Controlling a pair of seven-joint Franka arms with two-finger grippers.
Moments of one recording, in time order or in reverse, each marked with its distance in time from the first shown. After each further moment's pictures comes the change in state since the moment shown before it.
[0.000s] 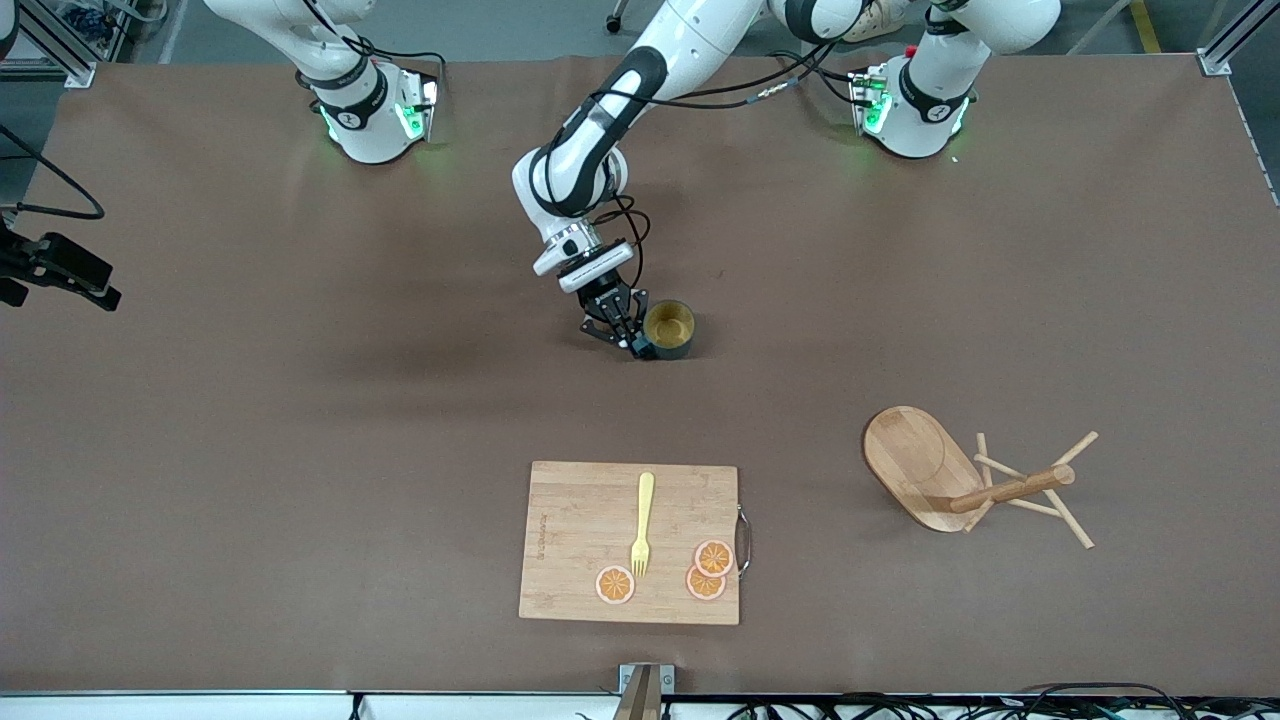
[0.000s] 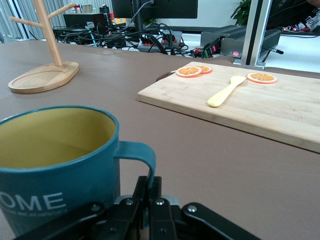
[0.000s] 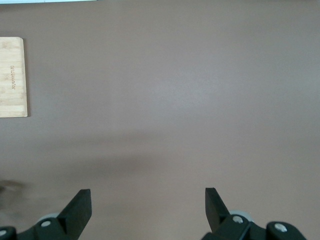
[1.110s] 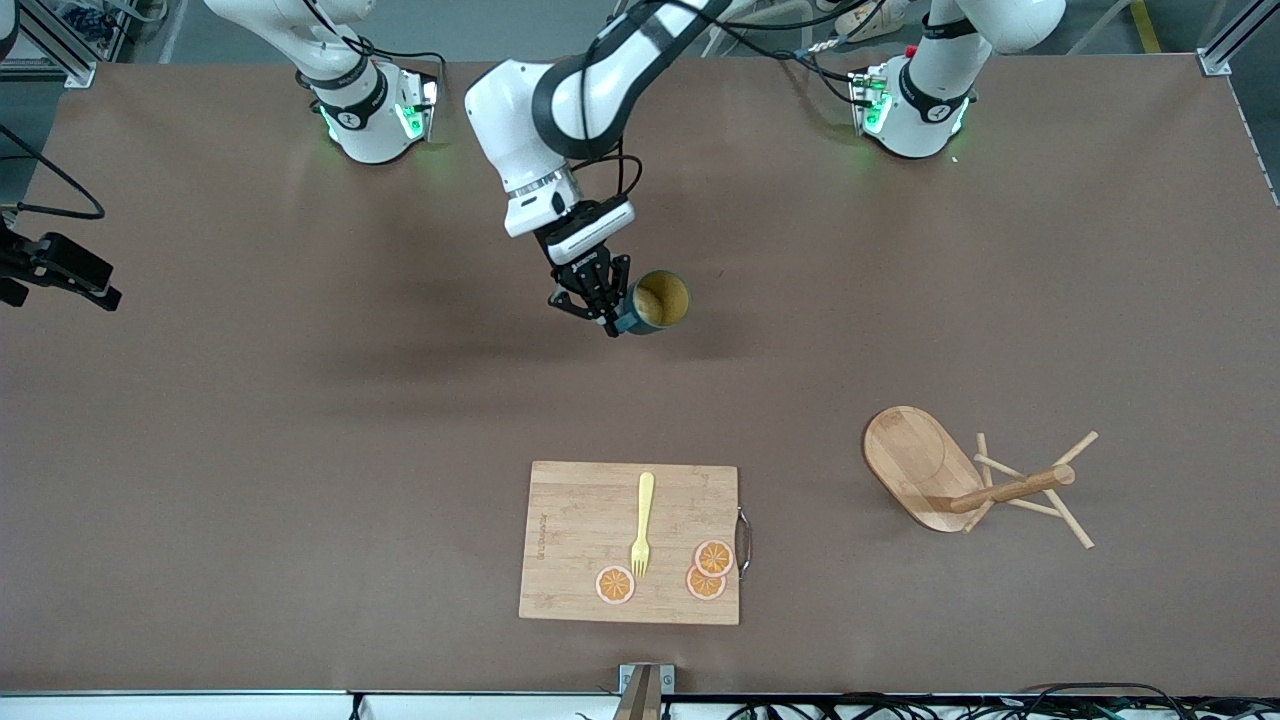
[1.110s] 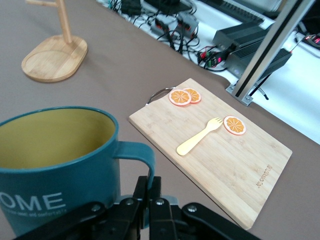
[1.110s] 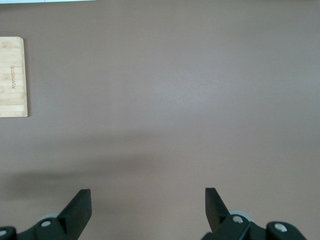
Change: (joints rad) left arm 0.110 -0.351 0.010 0.034 -0.306 0.002 0.170; right arm 0.001 0.000 0.000 0.000 0.000 0.000 0.000
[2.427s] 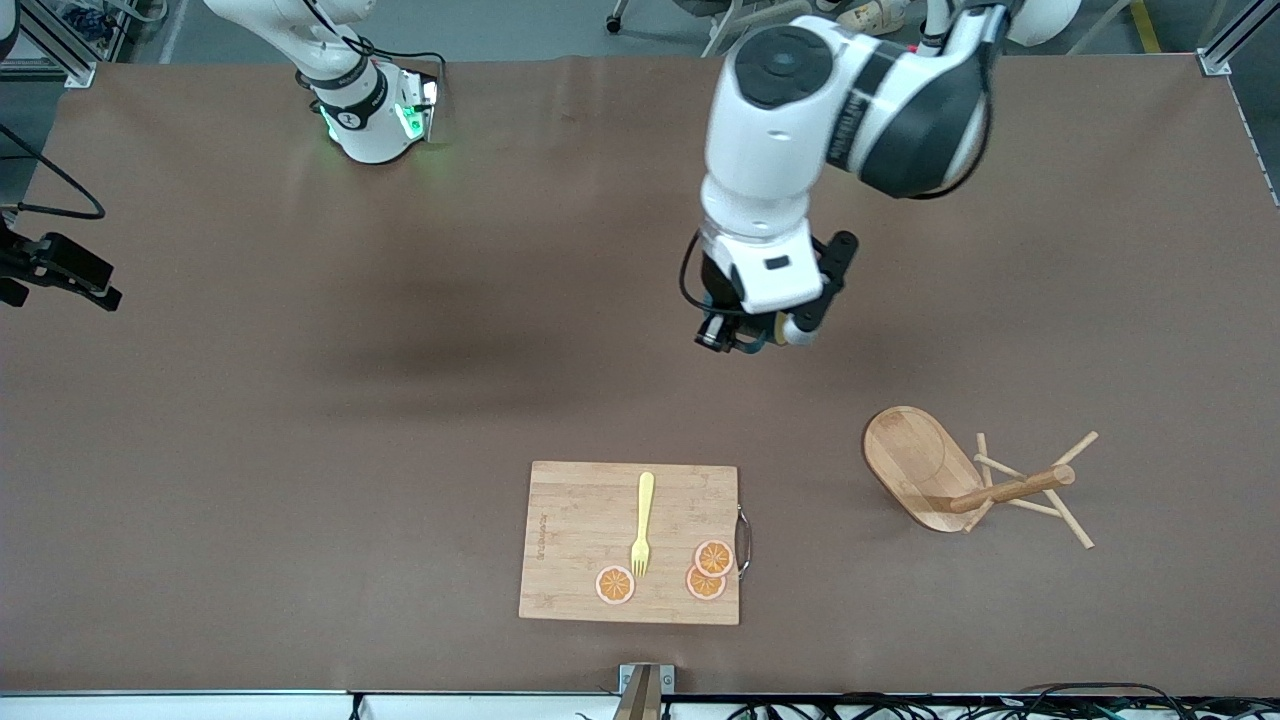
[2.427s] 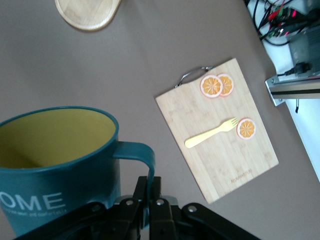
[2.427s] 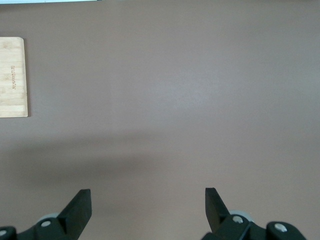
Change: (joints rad) left arm 0.410 -0.352 -0.001 -0.097 -0.704 0.000 0.426; right arm 0.001 0.000 0.000 0.000 0.001 0.001 0.000
